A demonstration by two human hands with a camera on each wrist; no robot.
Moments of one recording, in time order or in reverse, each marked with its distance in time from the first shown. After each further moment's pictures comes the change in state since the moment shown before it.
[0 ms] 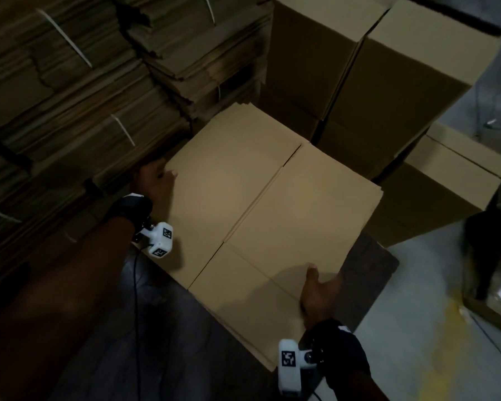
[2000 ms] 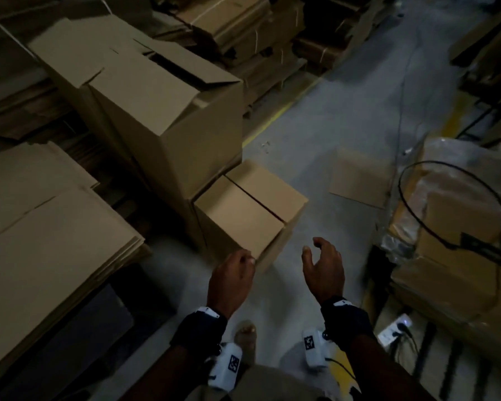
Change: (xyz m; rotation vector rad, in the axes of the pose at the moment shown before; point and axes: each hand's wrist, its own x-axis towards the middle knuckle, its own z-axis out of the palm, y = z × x) left_hand -0.394 0.490 0.582 0.005 -0.228 0.237; right_hand 0.639 0.015 -0.329 -0.315 -0.235 -0.661
